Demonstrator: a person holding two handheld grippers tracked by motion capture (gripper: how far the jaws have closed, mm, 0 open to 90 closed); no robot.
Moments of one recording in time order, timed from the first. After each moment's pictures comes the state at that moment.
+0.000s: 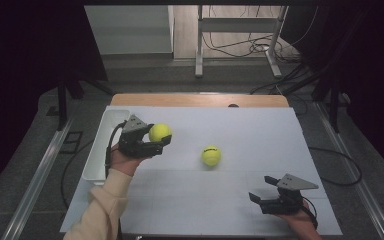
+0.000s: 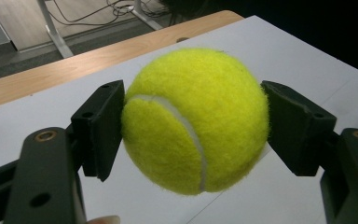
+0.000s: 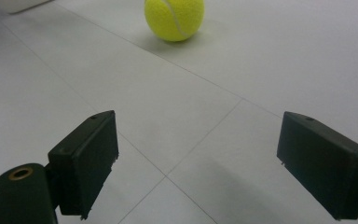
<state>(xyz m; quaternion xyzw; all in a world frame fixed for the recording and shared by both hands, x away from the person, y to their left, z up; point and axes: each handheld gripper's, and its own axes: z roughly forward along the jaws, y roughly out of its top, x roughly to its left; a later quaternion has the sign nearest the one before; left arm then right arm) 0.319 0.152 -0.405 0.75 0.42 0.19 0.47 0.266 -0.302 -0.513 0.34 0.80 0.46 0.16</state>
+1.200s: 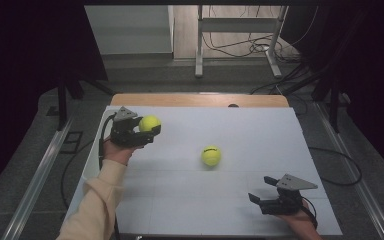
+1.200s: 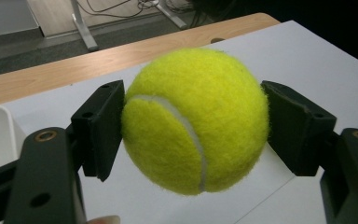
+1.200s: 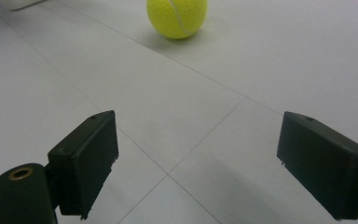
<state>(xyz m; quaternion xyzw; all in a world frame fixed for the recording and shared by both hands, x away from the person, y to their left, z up) 0.346 0.178 -0.408 0.73 0.47 0.20 0.45 0.266 -0.302 -0.513 0.34 0.81 0.46 0.15</state>
